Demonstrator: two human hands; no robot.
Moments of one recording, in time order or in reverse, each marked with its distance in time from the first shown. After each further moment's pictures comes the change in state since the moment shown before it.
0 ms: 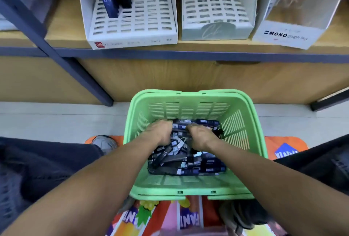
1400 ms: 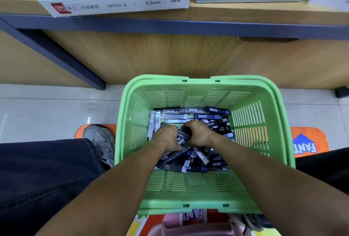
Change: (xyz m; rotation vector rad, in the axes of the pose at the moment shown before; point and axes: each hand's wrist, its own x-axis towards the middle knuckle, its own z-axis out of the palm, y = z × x) left_hand 0.057 -0.011 0.073 -0.151 -0.087 0.002; right_hand 0.056 0.011 0.041 0.256 -0.194 -0.049
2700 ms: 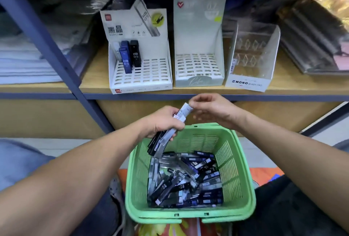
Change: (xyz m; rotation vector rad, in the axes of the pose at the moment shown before) left_hand -0.160 0.078 -0.191 -0.761 0.132 0.389; right_hand -0.191 -0.086 -0.198 0.892 0.325 -0.383
